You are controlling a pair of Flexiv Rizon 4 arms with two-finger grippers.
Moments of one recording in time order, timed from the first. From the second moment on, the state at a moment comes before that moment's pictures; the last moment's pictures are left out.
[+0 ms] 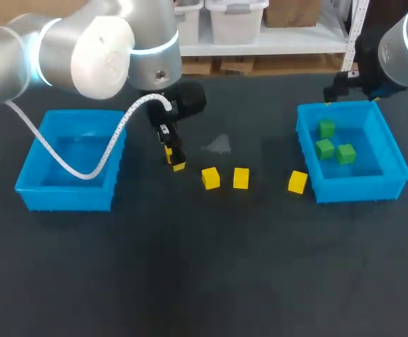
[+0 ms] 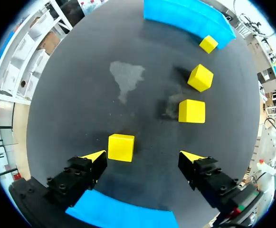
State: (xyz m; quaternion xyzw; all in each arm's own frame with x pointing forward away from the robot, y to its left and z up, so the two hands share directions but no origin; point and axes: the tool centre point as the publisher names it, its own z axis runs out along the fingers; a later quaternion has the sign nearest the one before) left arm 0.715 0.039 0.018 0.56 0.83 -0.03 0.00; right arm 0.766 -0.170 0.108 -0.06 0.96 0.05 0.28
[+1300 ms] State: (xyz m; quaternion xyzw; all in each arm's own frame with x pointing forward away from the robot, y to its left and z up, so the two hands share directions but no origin) left arm 0.744 0.035 -0.013 0.54 0.84 0.03 0.00; right arm 0.766 -0.170 0.108 -0.06 0.96 0.05 0.28
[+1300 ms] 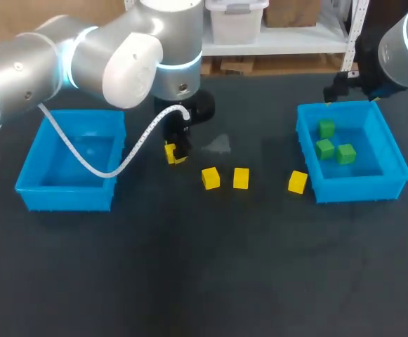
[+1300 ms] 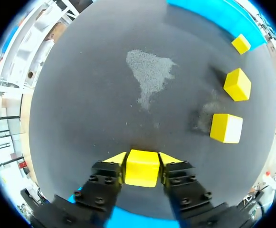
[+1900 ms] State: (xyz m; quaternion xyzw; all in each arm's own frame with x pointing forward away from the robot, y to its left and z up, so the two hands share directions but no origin) left arm 0.796 0.068 0.078 0.44 0.89 0.04 0.10; right arm 0.766 -0.170 0.108 -0.06 0.96 0.05 0.28
